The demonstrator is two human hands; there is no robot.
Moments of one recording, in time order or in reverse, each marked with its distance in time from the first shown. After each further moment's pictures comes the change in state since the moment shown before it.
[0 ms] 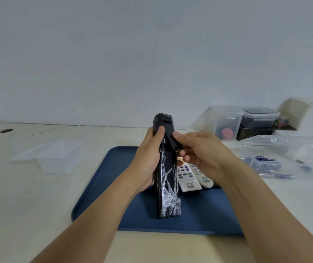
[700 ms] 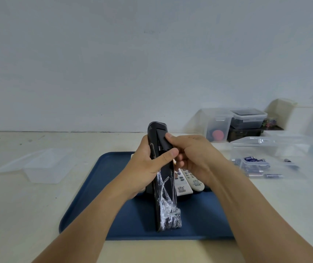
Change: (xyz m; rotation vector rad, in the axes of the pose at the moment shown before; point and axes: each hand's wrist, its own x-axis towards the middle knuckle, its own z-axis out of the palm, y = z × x) left_hand -0.005 -0.002 0.000 0.380 -0.153 0.176; right_hand 0.001 -0.002 -0.002 0.025 0.035 0.047
